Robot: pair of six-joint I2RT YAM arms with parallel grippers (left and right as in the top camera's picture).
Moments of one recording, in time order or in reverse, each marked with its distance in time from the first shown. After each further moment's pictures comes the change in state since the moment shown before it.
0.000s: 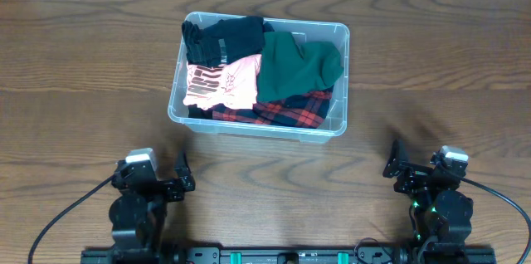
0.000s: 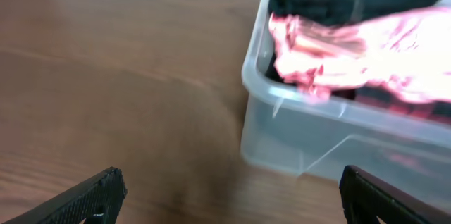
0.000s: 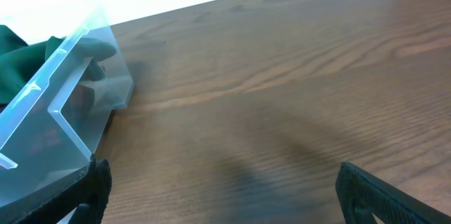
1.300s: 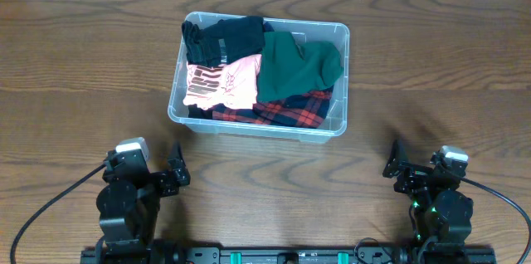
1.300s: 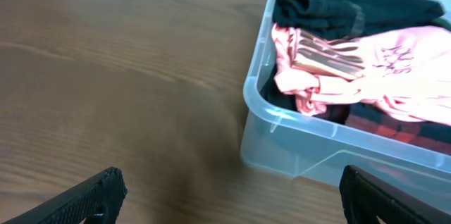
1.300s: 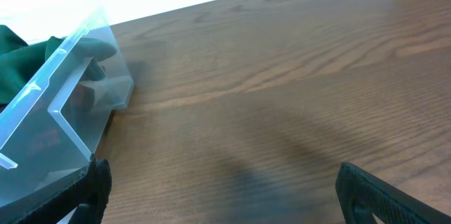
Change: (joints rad) left arm 0.037 0.195 0.165 -0.025 0.028 -0.010; right arm 0.000 0.000 0.000 0.000 0.000 0.000
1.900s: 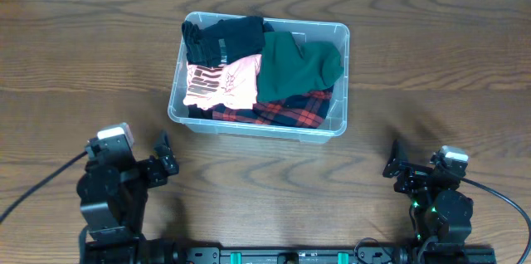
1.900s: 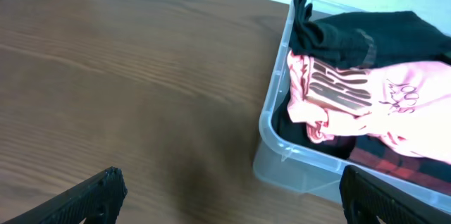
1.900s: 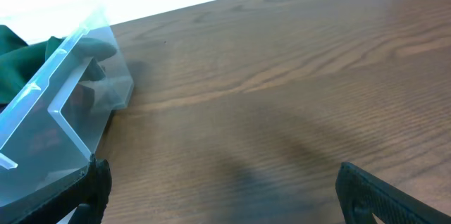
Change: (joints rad) left arm 0.073 0.180 0.179 -0.040 0.003 0.019; right arm 0.000 0.000 0.000 0.000 0.000 0.000
